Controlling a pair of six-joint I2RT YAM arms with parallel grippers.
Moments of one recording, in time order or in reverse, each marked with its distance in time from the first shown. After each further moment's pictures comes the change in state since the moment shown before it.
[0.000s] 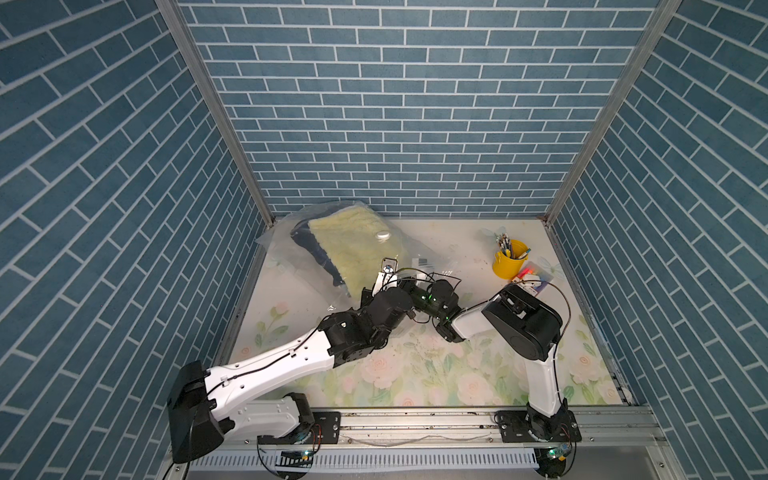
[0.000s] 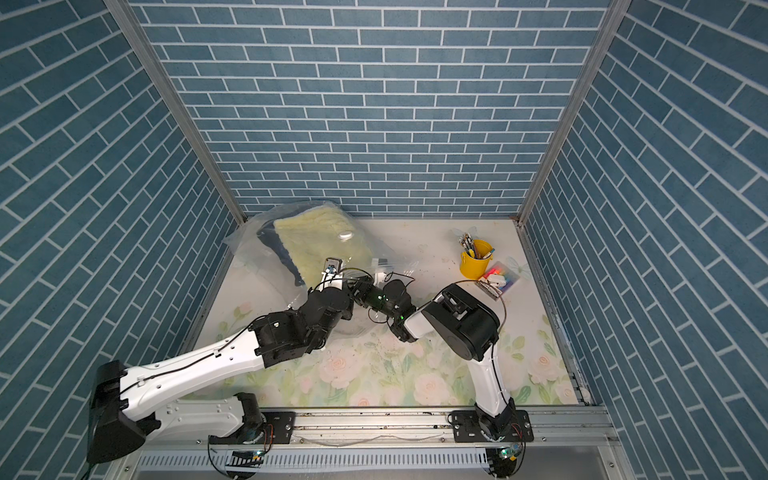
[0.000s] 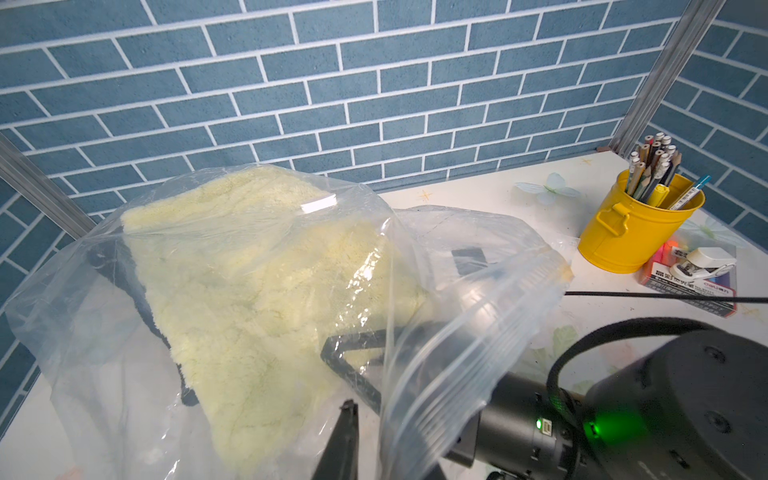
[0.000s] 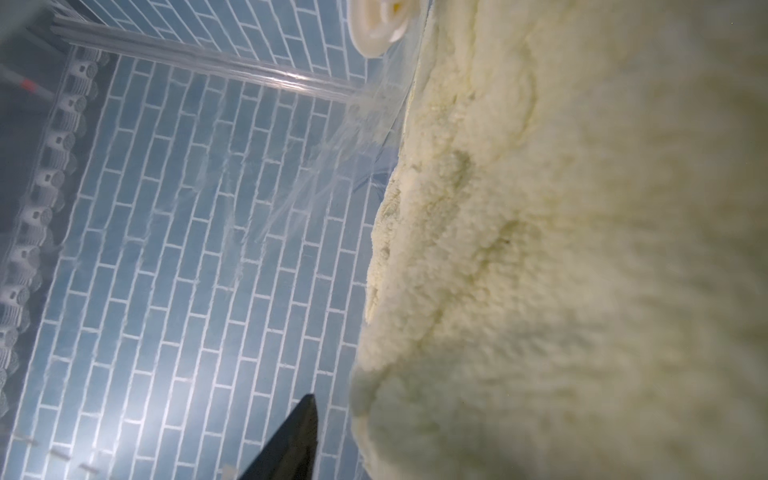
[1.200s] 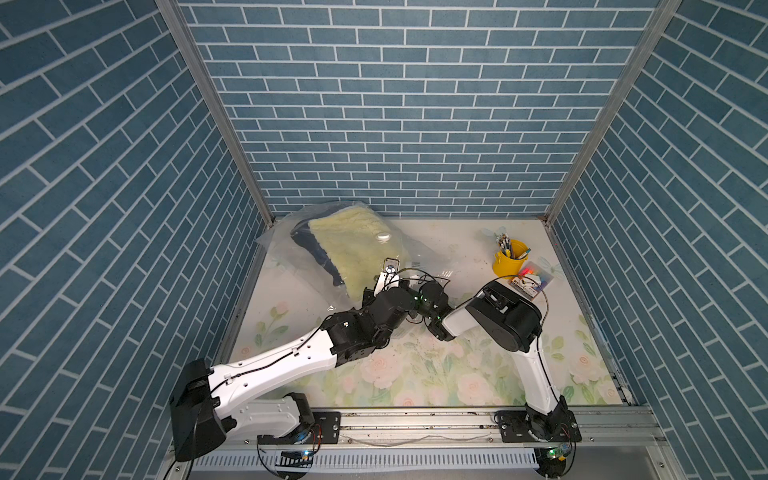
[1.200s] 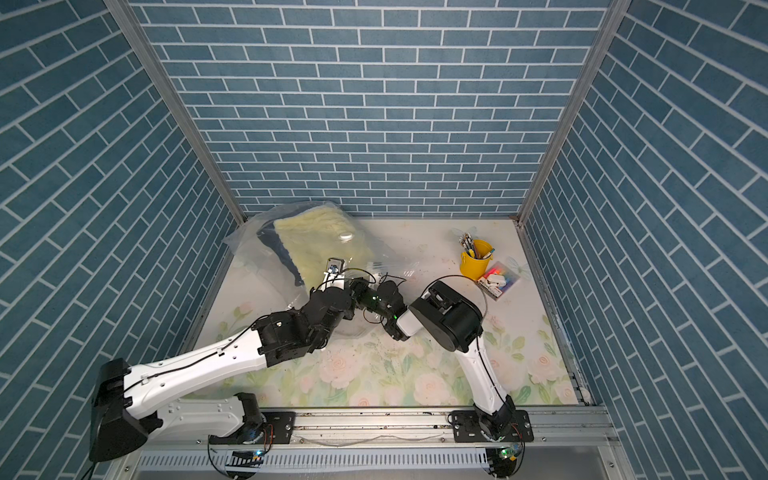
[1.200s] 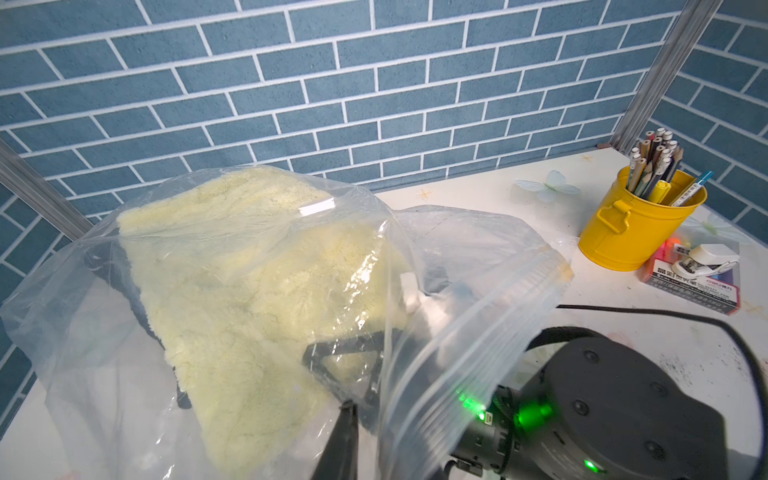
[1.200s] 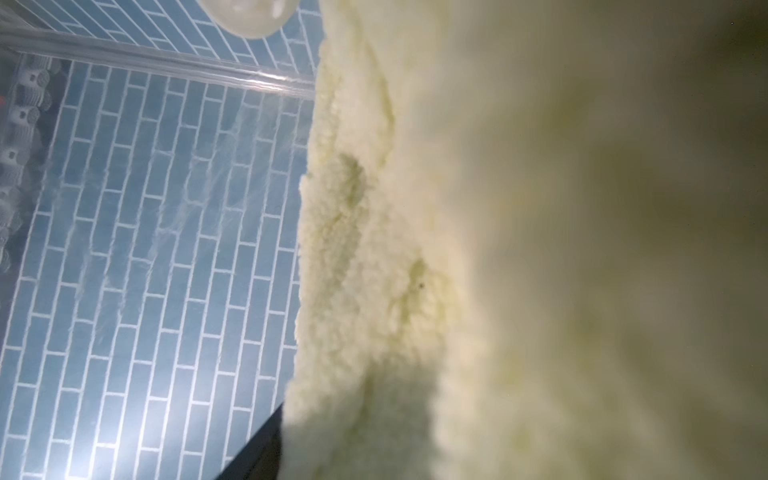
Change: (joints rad) left arm 0.000 0.013 0.000 0.015 0.001 0.006; right arm 0.002 0.155 0.119 0.010 -0.001 0.028
